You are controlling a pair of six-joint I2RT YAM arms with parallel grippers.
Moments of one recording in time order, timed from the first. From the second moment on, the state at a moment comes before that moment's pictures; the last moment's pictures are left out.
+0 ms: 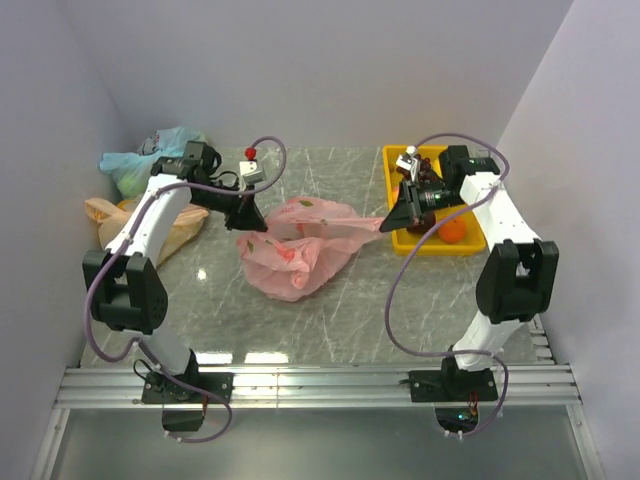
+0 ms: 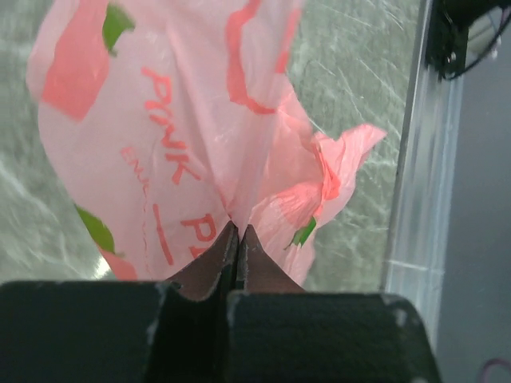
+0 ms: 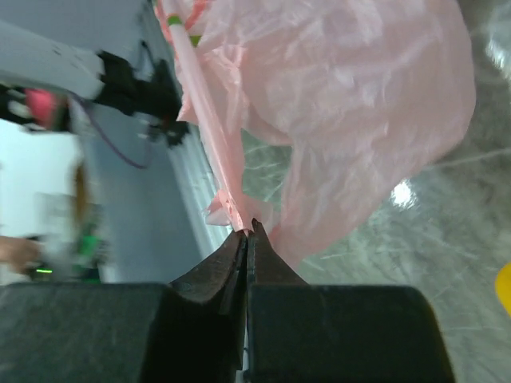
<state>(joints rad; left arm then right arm) -0.12 1.65 1.51 -1.11 0.98 0.83 0.07 1.68 1.53 -1.15 -1.08 -0.41</state>
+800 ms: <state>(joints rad) -0.25 1.90 1.78 -1.29 1.03 0.68 0.61 1.28 1.55 -0.77 -0.29 -0.26</state>
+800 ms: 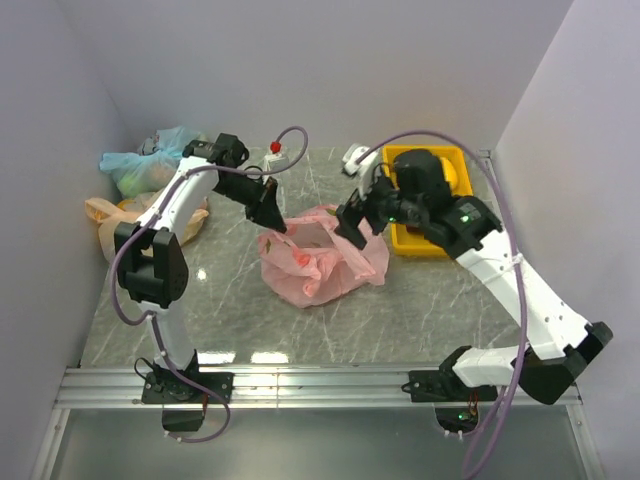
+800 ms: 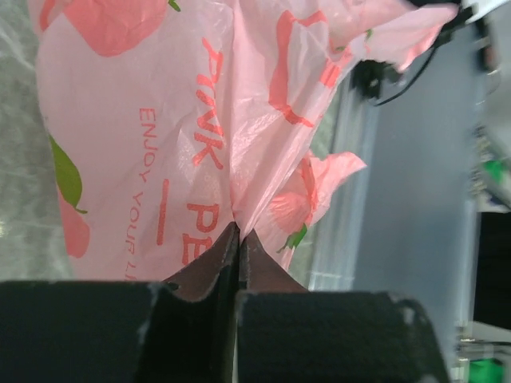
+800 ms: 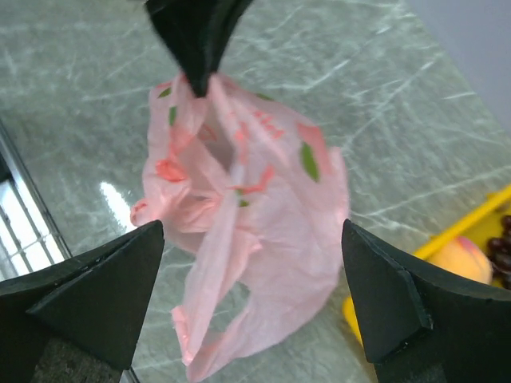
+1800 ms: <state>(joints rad) -0.05 1.83 1.73 -0.83 1.00 0.31 0.37 1.67 1.54 -0.88 -0.75 -0.08</state>
